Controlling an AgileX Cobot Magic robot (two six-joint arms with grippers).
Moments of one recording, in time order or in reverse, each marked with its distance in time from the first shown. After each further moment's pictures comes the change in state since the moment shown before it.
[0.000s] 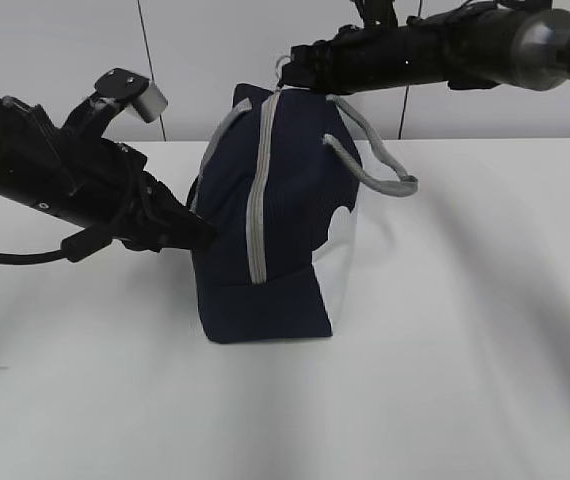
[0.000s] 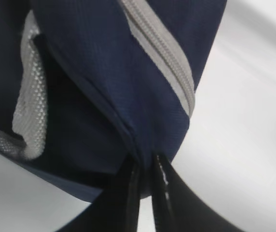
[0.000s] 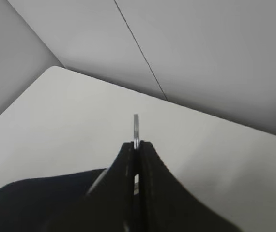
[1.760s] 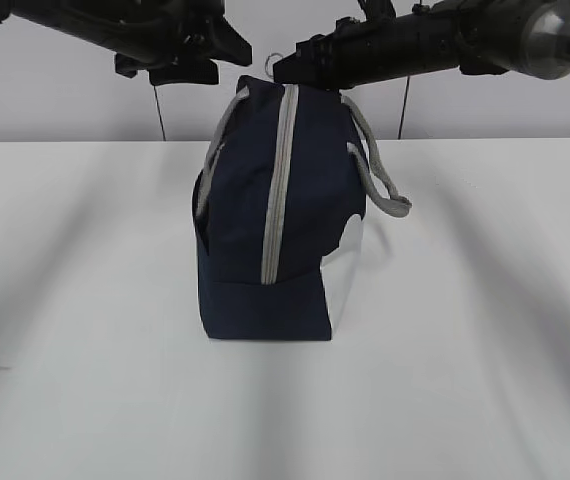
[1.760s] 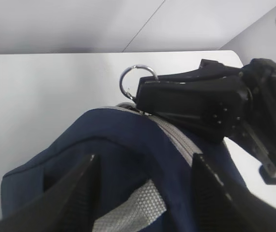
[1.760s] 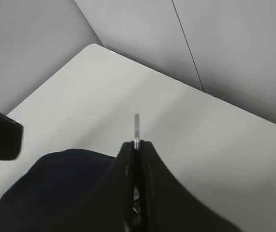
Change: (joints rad) left arm 0.062 0.326 -0.698 0.083 -0.023 -0.789; right arm -0.027 0.025 -0.093 -0.052 -0.227 0.009
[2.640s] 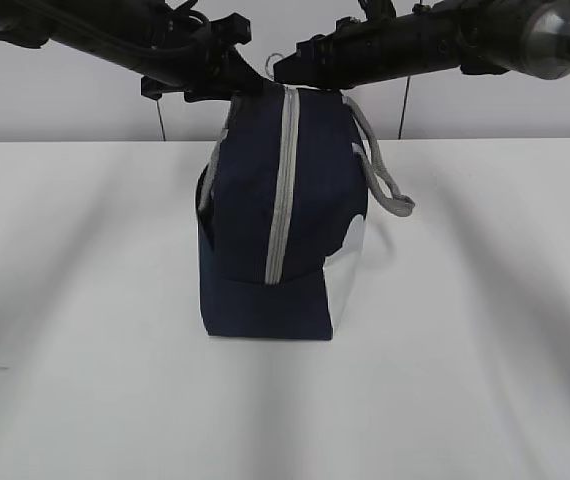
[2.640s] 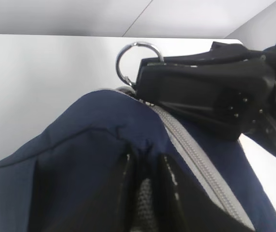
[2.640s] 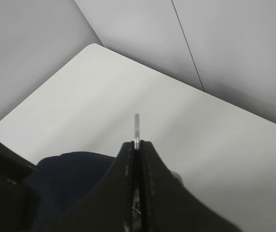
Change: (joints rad) left arm -0.044 0.075 -0.030 0.010 -0.023 -0.035; right arm 0.000 0.000 0.000 0.000 -0.002 0.000
